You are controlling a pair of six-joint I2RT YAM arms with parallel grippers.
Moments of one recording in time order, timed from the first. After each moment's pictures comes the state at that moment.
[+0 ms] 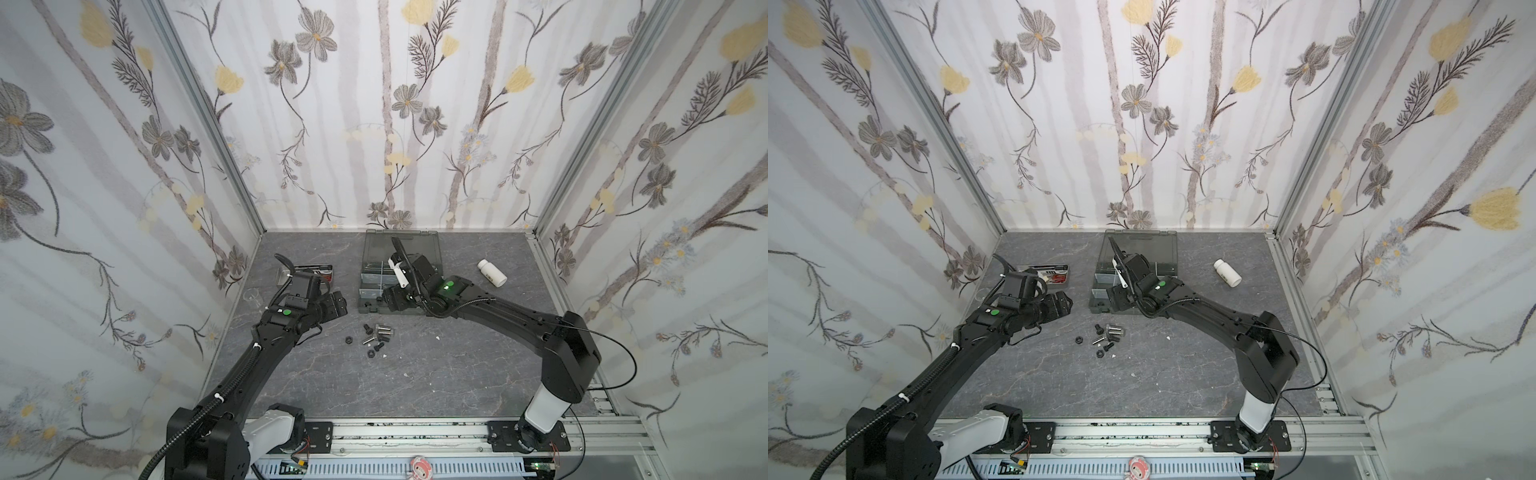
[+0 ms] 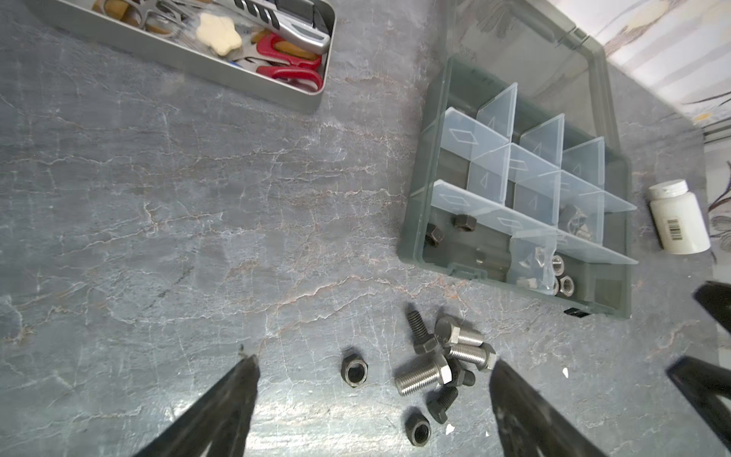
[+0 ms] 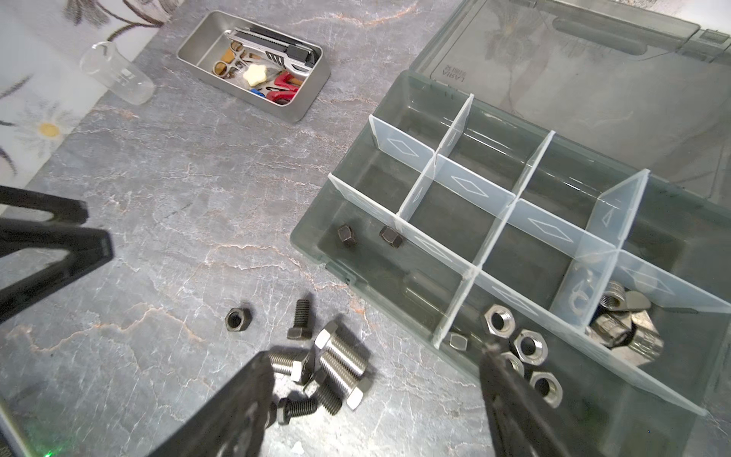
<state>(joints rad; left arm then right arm) -0.26 1.14 0.84 -0.60 0.07 -0.55 0.83 1.69 1.34 -0.42 0.06 0.28</state>
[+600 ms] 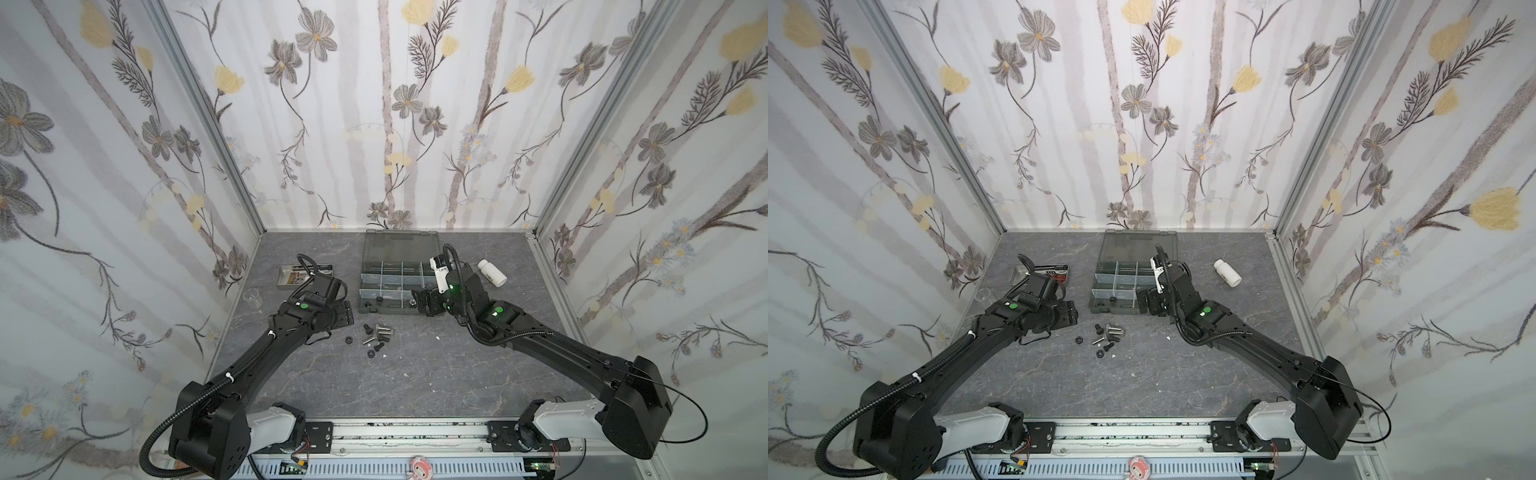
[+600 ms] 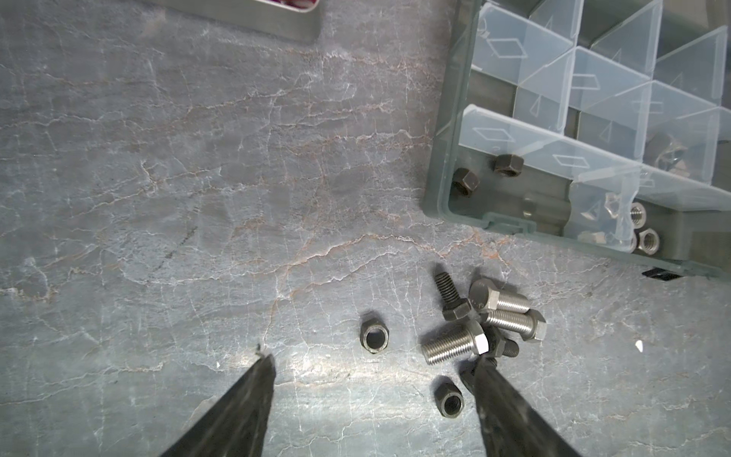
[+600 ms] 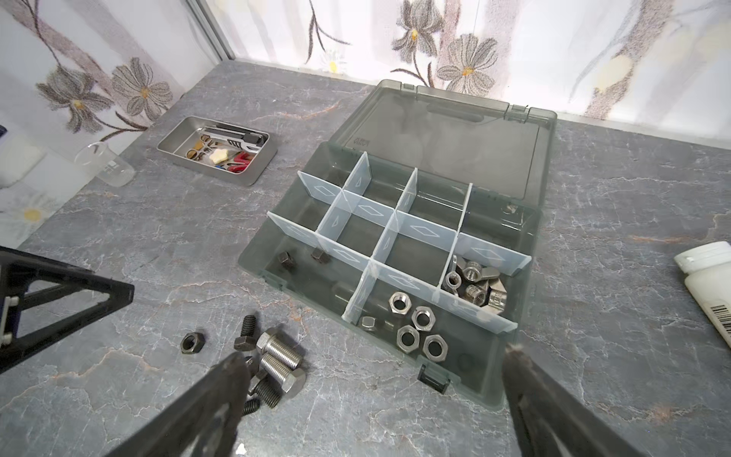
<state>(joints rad) -0.40 1.24 0.89 -0.71 -0.05 -0.56 0.75 1.31 0.97 -0.20 0.18 0.27</state>
